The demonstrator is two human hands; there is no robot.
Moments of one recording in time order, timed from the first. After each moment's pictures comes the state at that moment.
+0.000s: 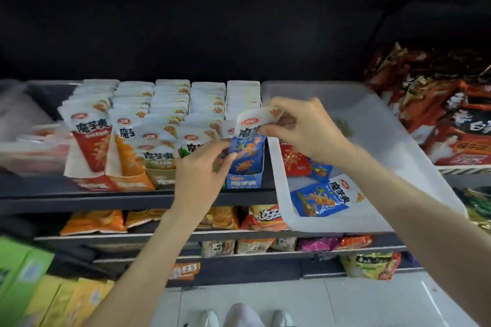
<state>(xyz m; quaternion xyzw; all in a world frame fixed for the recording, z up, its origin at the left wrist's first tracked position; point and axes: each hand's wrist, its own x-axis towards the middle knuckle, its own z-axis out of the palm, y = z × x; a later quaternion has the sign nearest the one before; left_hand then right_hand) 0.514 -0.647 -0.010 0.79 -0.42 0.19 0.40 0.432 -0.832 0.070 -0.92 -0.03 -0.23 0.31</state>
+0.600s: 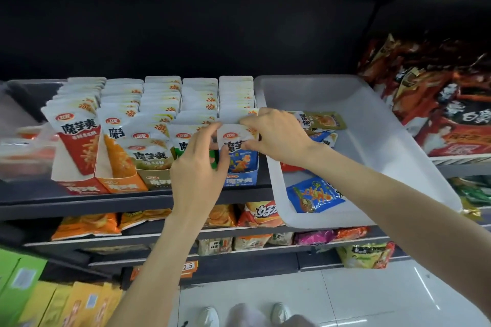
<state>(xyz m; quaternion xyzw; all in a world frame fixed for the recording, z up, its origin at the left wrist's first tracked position) 0.510 -0.658 -0.016 0.81 -0.37 0.24 0.38 0.461 -0.822 0.042 -0.99 0.01 -0.11 0.06</state>
